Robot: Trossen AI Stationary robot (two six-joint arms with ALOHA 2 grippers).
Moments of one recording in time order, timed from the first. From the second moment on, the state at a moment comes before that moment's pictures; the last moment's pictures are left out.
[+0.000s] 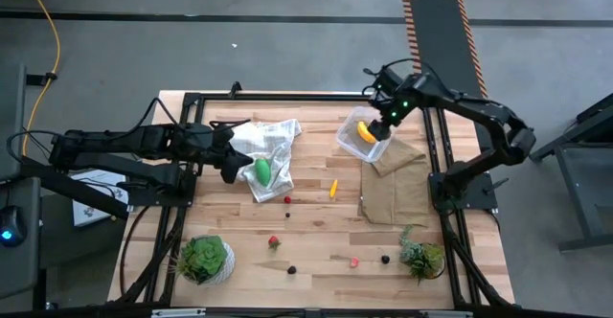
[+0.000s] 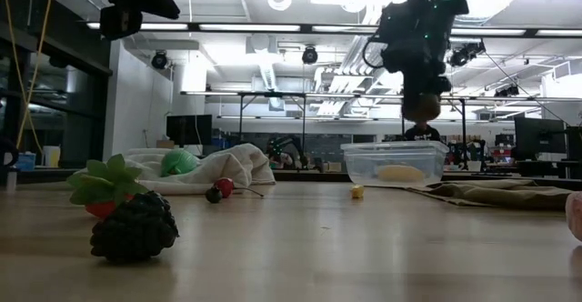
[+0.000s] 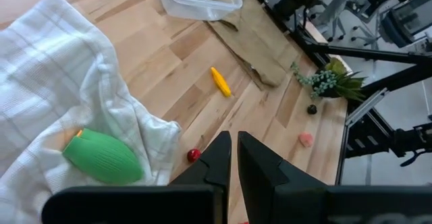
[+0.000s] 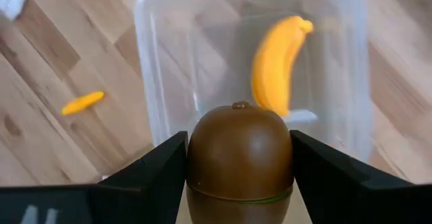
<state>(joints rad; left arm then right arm) 0.12 0.82 0.84 -0.63 -0.09 -0.77 -0.68 1.45 1.18 -1.02 -0.19 0.07</state>
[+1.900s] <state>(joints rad) 0.12 0.89 0.84 -0.77 0.02 -0.82 -0.59 1.50 1.32 -0.74 -0.27 0.16</state>
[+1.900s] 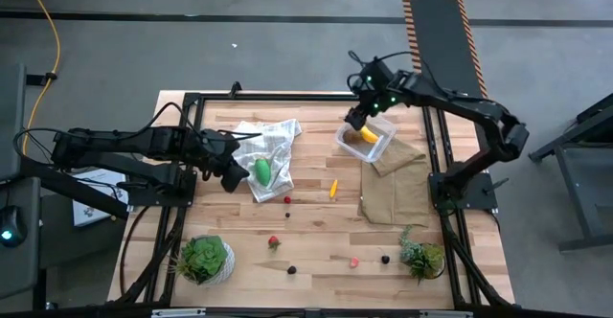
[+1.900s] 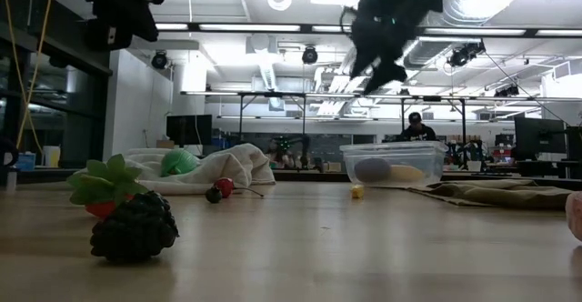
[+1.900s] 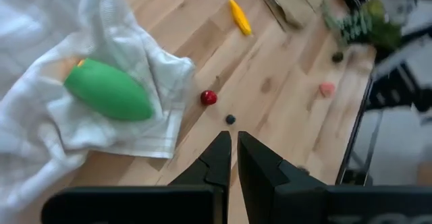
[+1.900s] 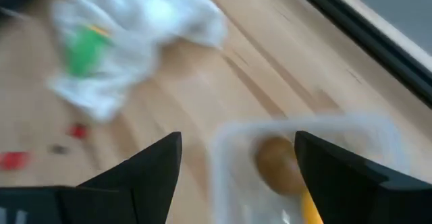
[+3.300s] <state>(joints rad) 0.12 1.29 0.84 -0.76 -0.17 -1.45 -0.58 1.50 1.59 -0.97 -0.24 0.00</state>
